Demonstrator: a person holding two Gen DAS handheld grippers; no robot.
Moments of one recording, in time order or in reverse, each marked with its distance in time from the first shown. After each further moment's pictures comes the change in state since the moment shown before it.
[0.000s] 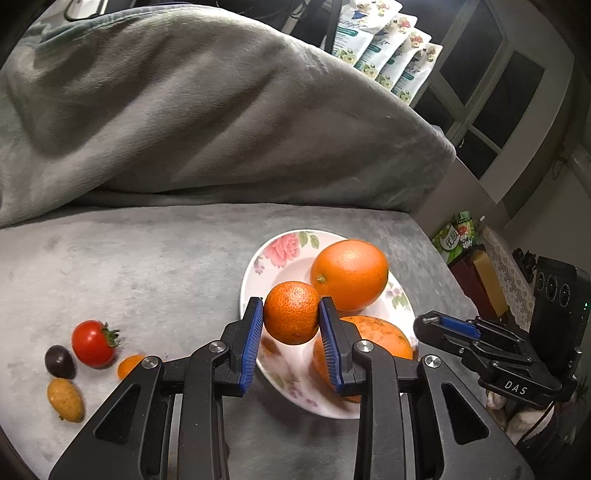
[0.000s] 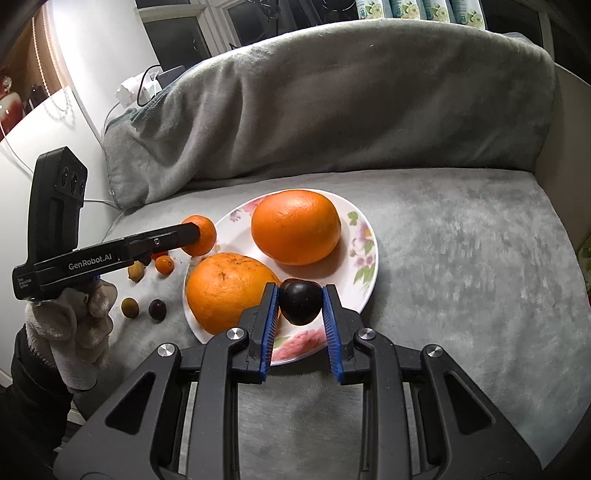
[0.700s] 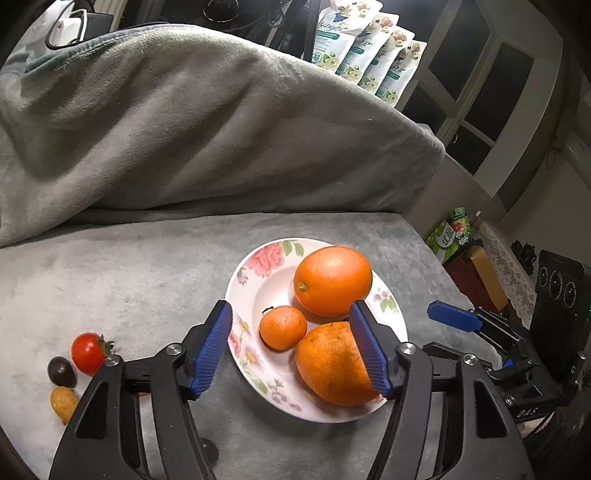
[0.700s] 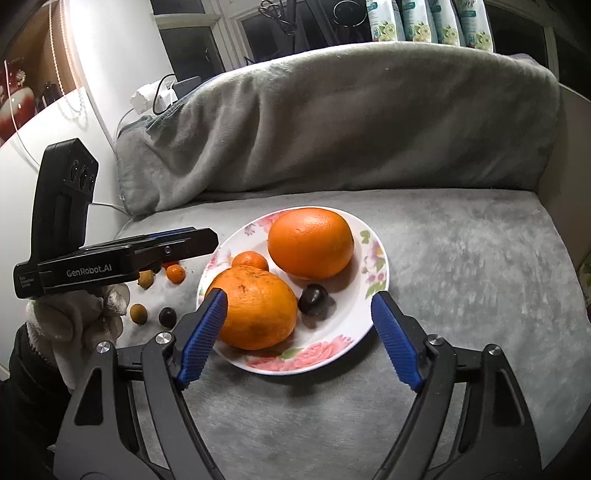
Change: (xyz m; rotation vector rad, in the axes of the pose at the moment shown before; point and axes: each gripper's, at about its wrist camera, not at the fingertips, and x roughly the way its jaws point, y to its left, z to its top) left arm -0.005 -0.014 0.006 0.044 -0.019 0.013; right arm -0.010 0.012 0.003 -0.041 -0.061 0.007
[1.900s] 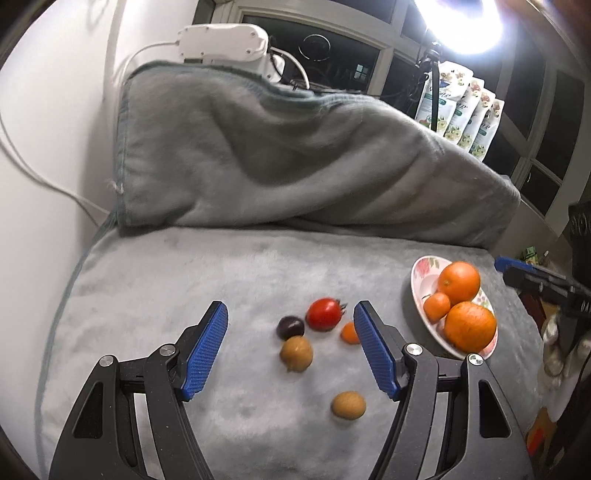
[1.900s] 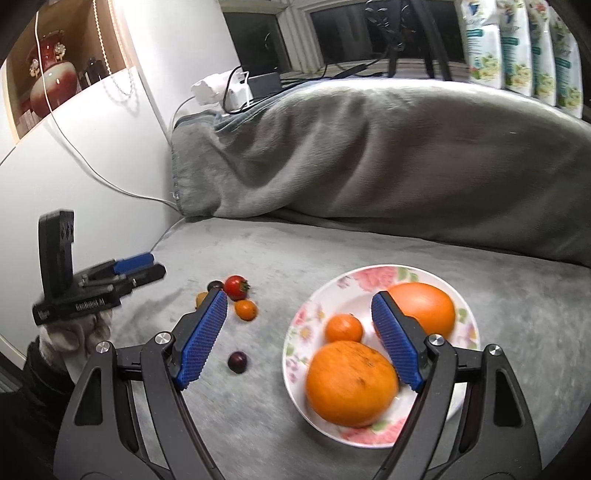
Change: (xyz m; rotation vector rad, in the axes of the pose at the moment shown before) left arm -0.119 0.106 -0.047 -0.117 -0.150 0.330; right arm 0.031 0.075 0.061 -0.144 0.042 0.176
